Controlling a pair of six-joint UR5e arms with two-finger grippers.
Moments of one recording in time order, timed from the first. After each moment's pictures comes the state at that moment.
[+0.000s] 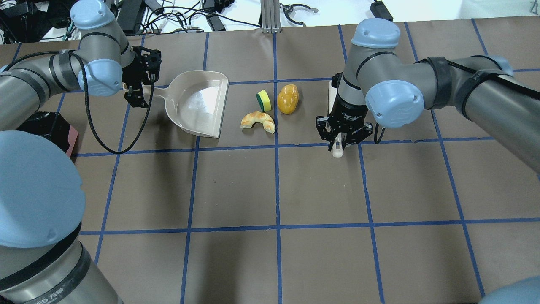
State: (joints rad) left arm -1.39 -2.15 -1.49 -0.98 1.63 1.74; right arm 1.68 -1.27 1.76 -1.85 -1.44 0.27
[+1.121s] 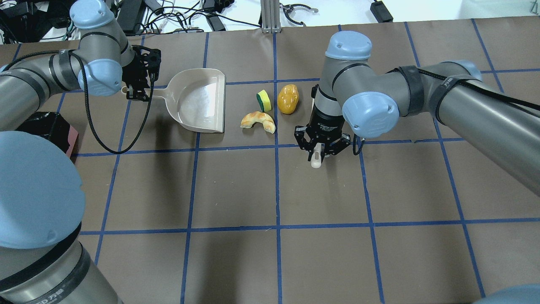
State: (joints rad) left arm -1.39 -2.15 -1.49 -0.98 1.63 1.75; right arm 1.76 -1.24 1.76 -1.86 -1.40 0.37
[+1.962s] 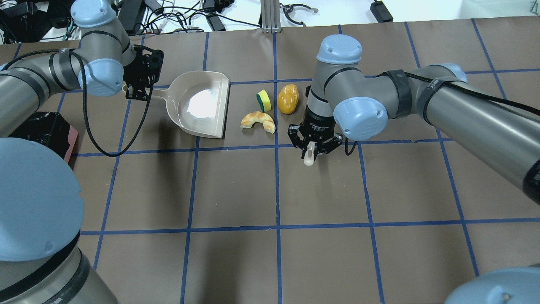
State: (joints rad) left arm -1.40 -2.13 -1.52 -0.98 1.64 1.82; right arm 1.79 -1.20 1.75 -1.93 -1.39 0.44
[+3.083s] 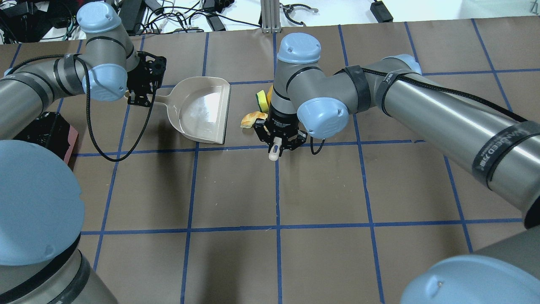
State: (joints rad) left arm -1.41 -2.12 -1.54 -0.98 1.67 1.80; right arm 1.90 -1.11 1.63 -1.96 -1.34 0.63
